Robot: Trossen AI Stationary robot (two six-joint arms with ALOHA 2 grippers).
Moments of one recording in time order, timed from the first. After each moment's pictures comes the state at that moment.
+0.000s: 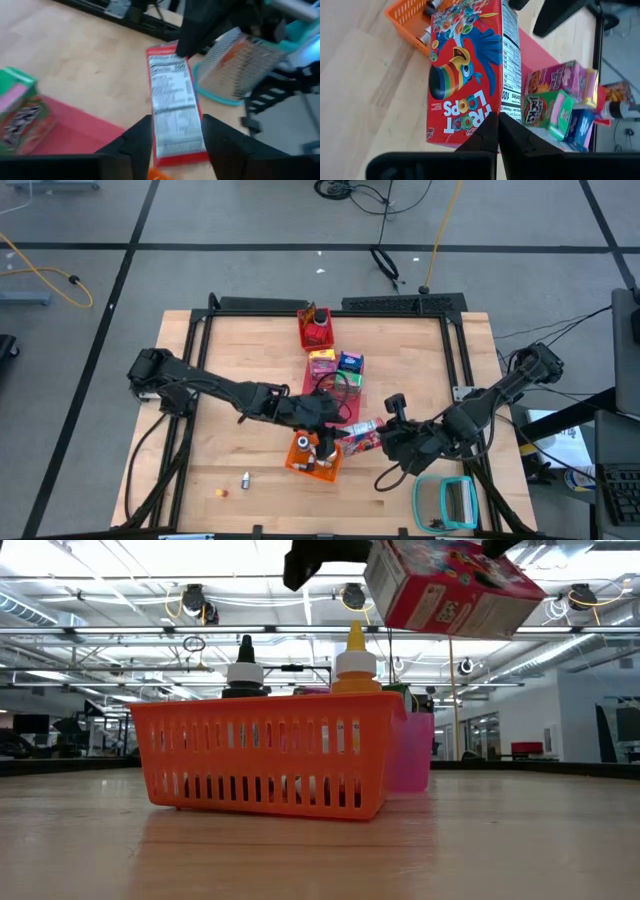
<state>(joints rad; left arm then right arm) -0.24 1.73 1.40 -0.20 -0.14 -0.47 0.60 1.42 1.28 -0.96 0.55 0.04</state>
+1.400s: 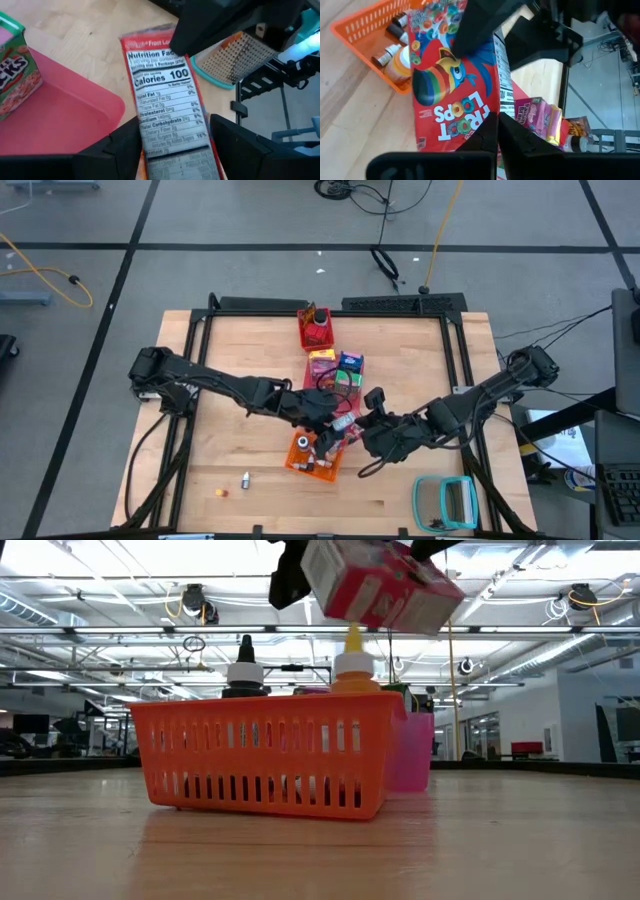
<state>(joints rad) -0.20 1.73 1.40 -0.30 0.00 -0.61 0.49 1.47 1.28 -0.72 0.60 -0.29</state>
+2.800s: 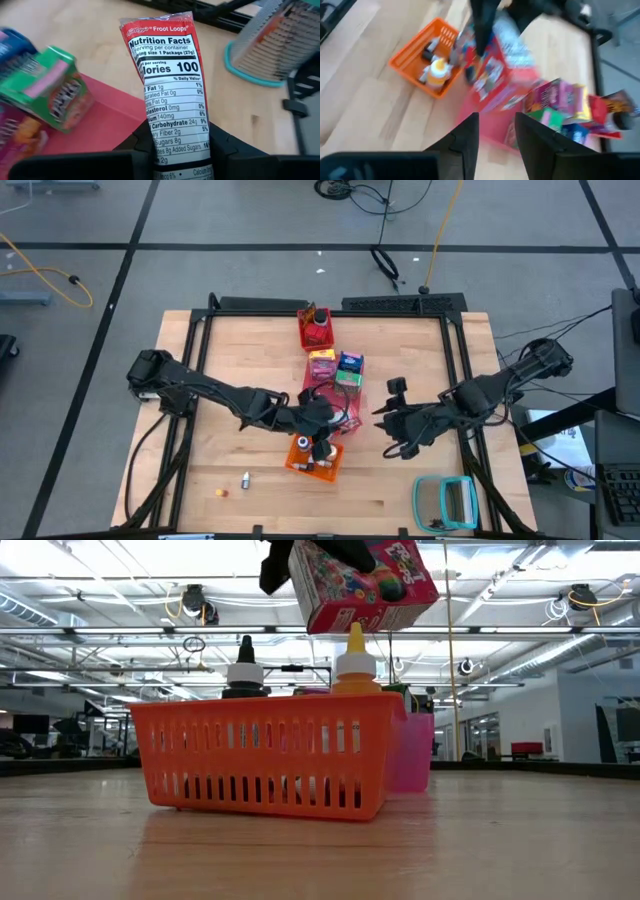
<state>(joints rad) -0.28 1.73 1.40 -0.34 -0.28 -0.45 0.49 1.29 1.29 -0.84 0.45 -0.03</state>
